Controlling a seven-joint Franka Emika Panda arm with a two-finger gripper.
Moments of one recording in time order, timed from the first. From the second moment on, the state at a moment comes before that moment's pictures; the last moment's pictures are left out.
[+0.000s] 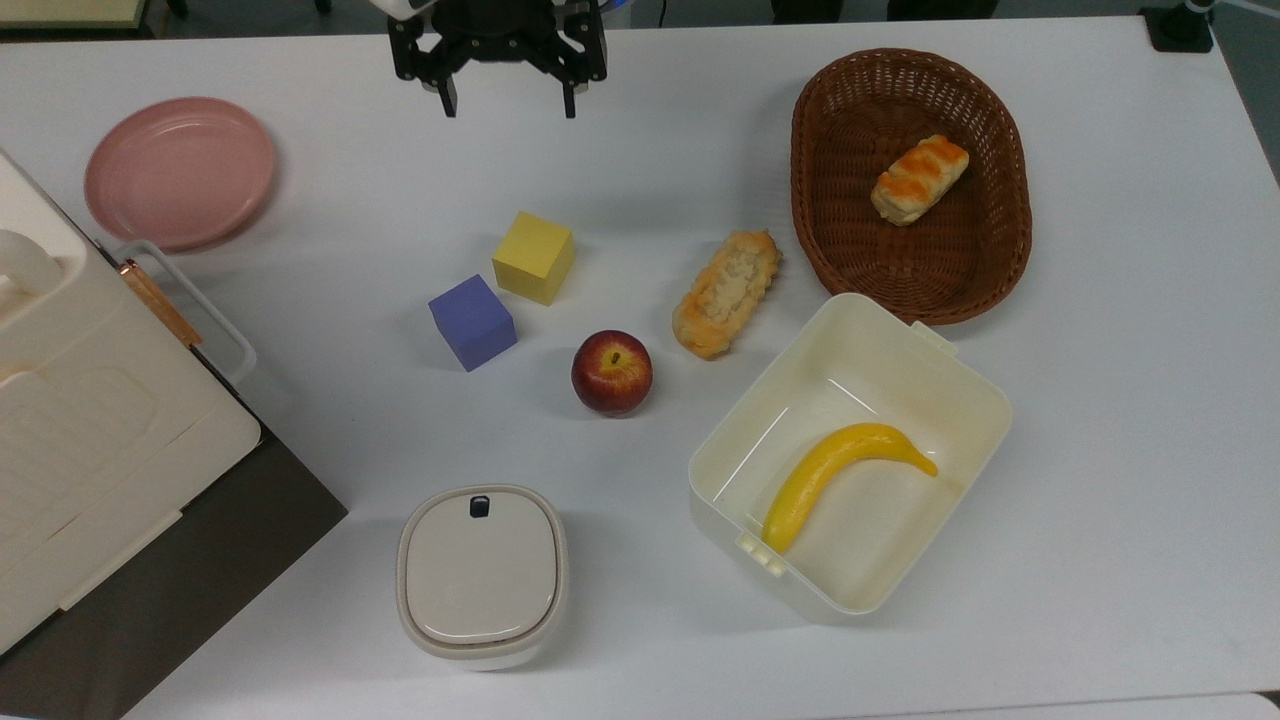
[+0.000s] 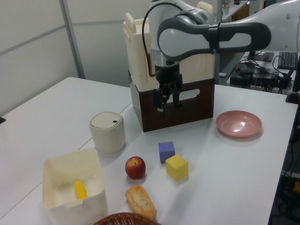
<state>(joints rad) 0.02 0.10 -0.02 -1.59 0.00 1.67 -0.02</state>
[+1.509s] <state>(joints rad) 0.12 0.50 -0.02 -1.60 0.00 2.18 -0.02</state>
